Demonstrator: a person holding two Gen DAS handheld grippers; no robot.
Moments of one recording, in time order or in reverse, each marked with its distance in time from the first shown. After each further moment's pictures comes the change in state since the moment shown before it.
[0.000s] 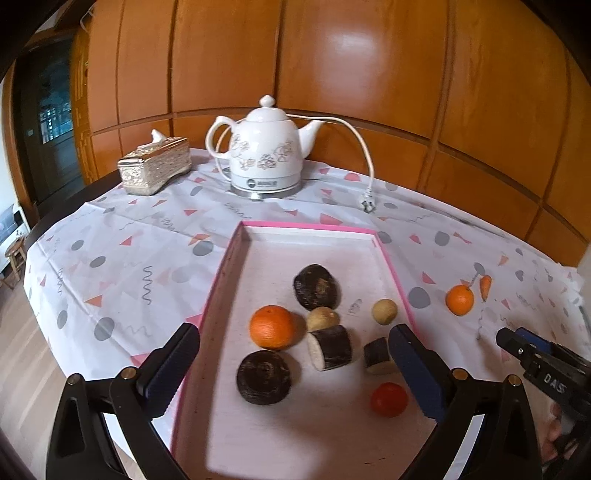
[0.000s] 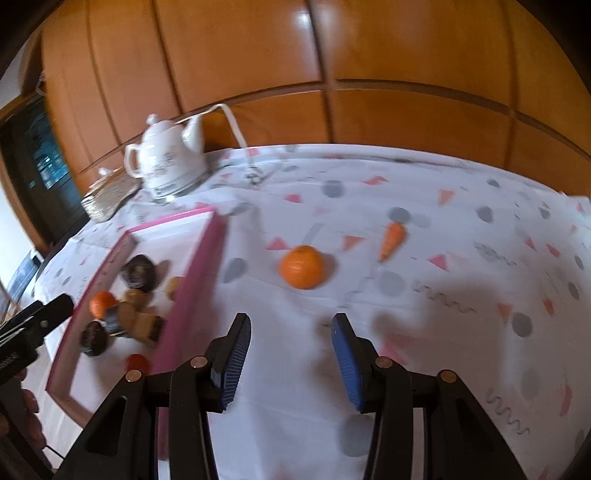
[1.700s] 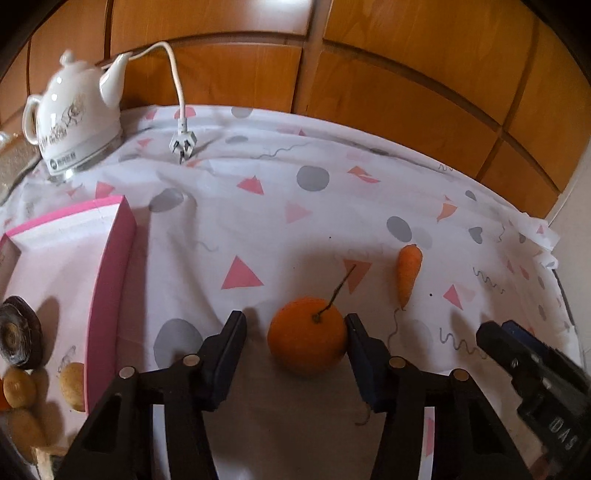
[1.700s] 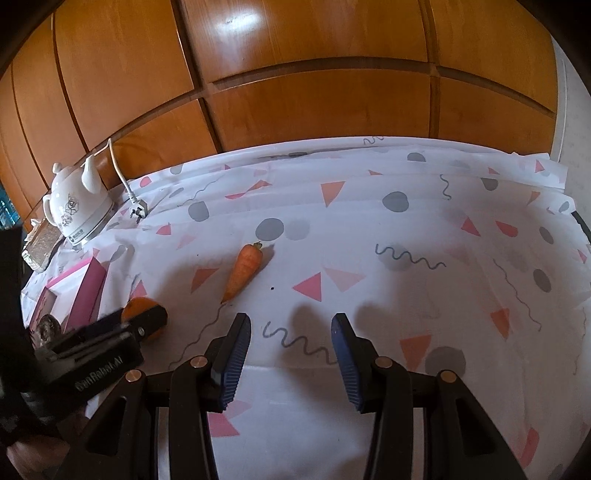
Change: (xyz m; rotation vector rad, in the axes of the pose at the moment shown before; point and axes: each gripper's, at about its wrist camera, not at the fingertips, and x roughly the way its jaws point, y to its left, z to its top) left arm 0.143 -0.193 0.011 0.136 0.209 -0.243; right arm 0.031 -0.114 0.025 0.167 -0.002 -0.133
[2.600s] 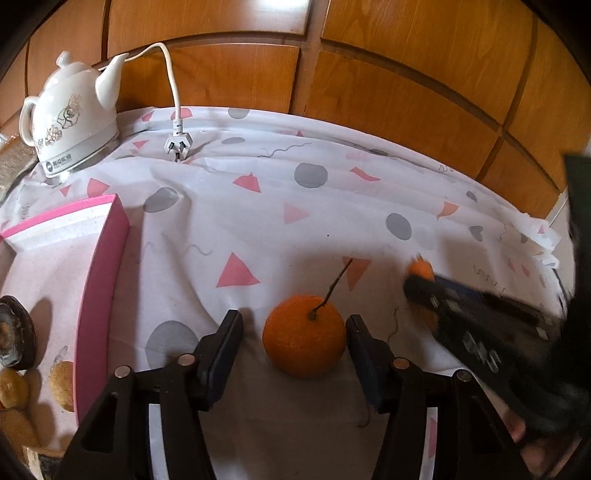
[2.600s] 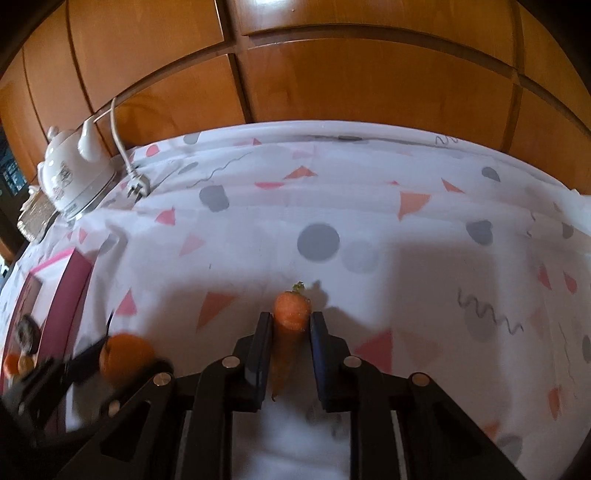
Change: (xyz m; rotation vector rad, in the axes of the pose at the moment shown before) left arm 0.006 -0.001 -0.001 -0.003 -0.010 -0.011; right arm 0.065 0.029 0.031 -0.131 0.104 0.043
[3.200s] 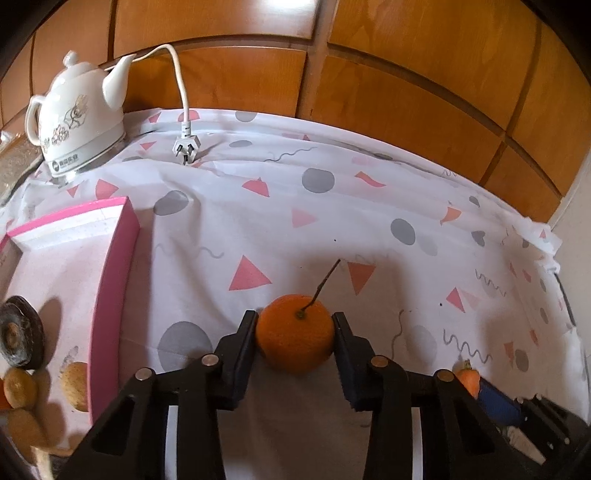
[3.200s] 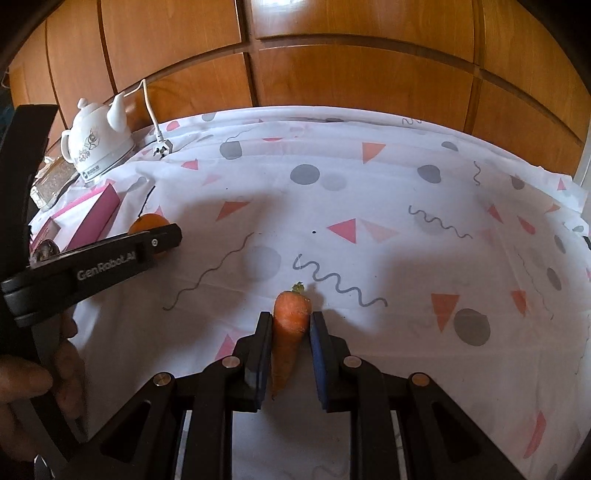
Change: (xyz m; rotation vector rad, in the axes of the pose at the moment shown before) left arm -0.006 0.004 0.000 0.003 -0.004 0.015; right arm -0.055 0.000 -0.074 -0.032 -0.015 -0.041
